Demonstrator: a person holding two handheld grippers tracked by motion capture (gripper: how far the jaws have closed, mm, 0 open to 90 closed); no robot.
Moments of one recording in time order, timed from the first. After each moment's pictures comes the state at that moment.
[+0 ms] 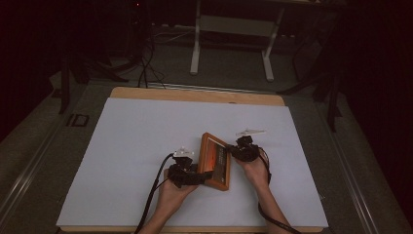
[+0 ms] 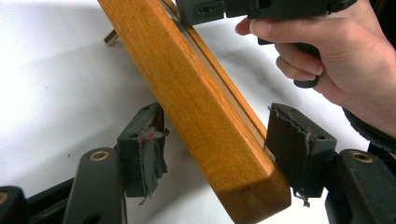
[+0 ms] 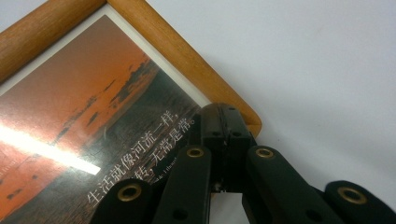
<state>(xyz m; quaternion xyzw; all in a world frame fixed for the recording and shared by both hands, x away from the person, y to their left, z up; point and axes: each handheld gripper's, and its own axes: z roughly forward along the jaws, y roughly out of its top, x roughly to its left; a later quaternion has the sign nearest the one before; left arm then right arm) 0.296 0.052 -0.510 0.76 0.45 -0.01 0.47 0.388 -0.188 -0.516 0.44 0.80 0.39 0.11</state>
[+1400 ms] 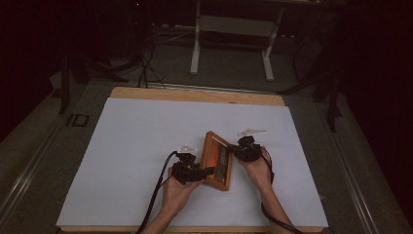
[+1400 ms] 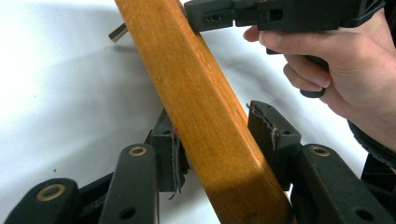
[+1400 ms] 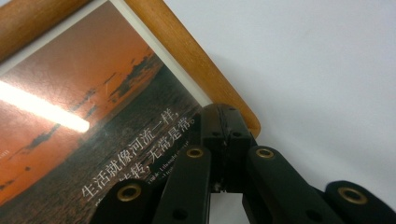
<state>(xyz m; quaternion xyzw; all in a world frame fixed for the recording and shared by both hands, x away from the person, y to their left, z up) 0.302 0.040 -0.505 0.75 0.46 -0.01 0.47 0.386 -0.194 -0.511 0.43 0.81 0.38 0.13</state>
